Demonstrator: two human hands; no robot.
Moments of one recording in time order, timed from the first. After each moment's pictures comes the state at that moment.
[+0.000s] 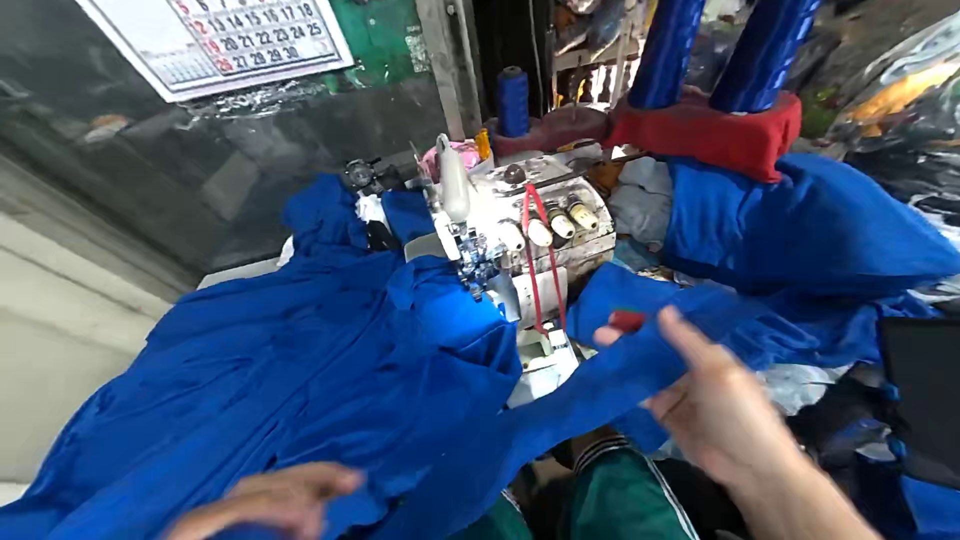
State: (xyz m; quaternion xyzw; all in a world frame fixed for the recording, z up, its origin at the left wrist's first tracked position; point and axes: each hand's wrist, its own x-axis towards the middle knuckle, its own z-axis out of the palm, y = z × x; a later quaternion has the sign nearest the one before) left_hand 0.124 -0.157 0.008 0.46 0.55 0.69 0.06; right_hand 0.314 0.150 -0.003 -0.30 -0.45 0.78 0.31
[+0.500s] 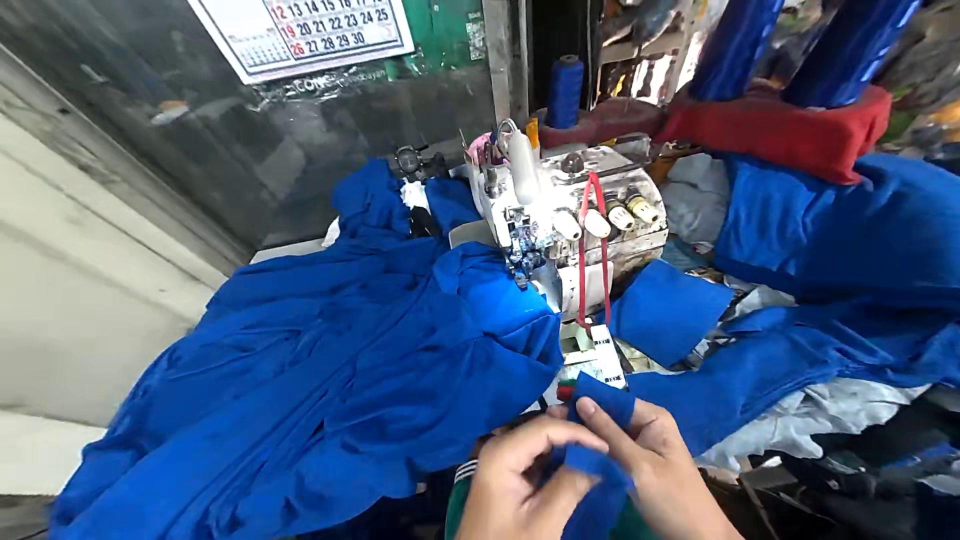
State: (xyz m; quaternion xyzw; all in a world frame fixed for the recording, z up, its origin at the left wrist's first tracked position) left_hand 0.176 -0.067 -0.038 0.49 0.51 0.67 0.22; right_hand 0.281 0.075 -0.071 -0.14 -0.61 0.72 0.30
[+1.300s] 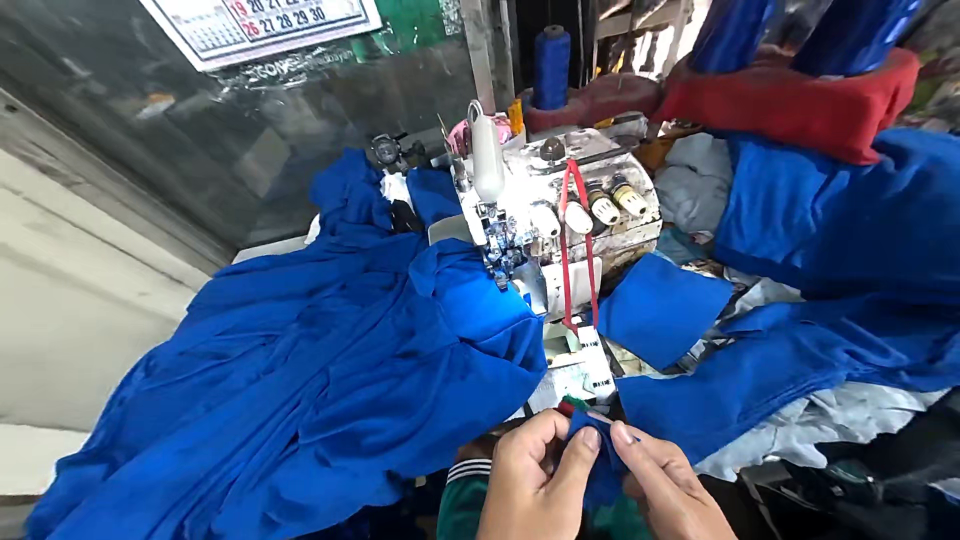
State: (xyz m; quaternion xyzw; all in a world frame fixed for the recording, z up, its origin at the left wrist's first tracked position) left_hand 0.194 -0.024 -0.057 0.36 0.64 0.63 0.25; right_hand 0.315 0.090 -0.087 -0.09 -0.60 0.75 0.27
